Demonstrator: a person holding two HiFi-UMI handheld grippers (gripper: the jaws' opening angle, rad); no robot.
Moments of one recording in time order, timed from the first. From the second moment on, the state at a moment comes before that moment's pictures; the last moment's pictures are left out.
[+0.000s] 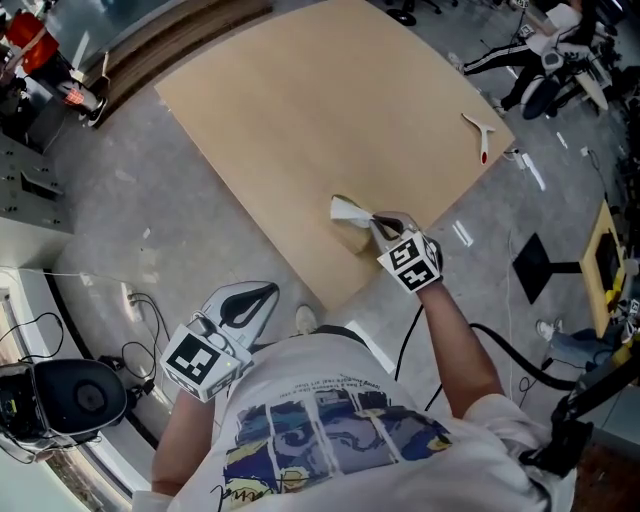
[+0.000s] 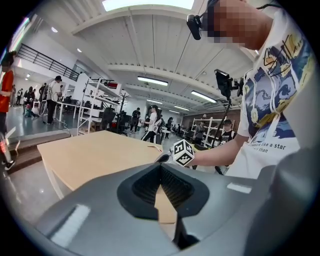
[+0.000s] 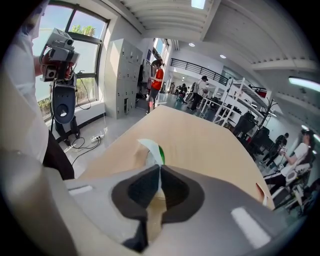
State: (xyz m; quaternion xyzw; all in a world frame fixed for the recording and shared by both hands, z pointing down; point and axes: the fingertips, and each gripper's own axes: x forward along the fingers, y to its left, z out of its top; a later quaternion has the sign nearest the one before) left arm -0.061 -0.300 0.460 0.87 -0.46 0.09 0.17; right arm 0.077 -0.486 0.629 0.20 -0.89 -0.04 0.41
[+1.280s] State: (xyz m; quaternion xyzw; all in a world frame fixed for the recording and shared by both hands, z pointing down) left arm -0.088 -0.183 0.441 0.89 -0.42 0.07 0.14; right arm 0.069 -0.395 0.524 0.30 -0.89 -0.05 0.33
